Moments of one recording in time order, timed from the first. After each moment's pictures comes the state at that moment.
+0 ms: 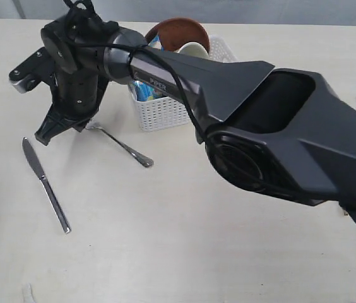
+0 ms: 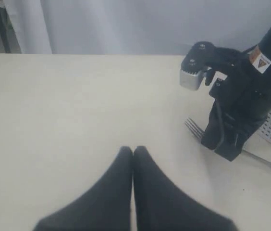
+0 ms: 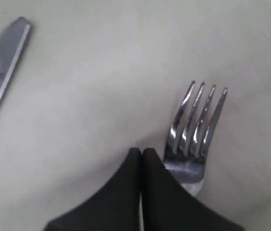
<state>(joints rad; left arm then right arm) -0.08 0.00 0.00 0.05 0.35 -0.09 0.93 2.58 -2.33 0.01 1.06 -0.17</state>
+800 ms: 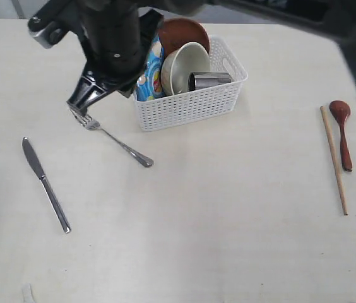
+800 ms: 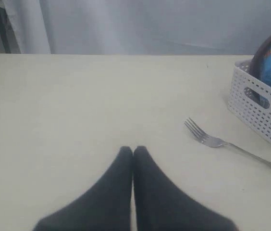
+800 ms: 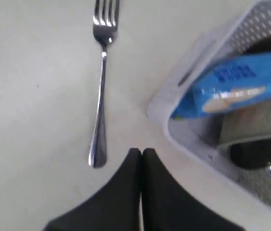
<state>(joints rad) -0.08 0.00 0.00 0.05 0.35 -0.09 0.95 2.08 -1.86 -0.25 1.17 0.00</state>
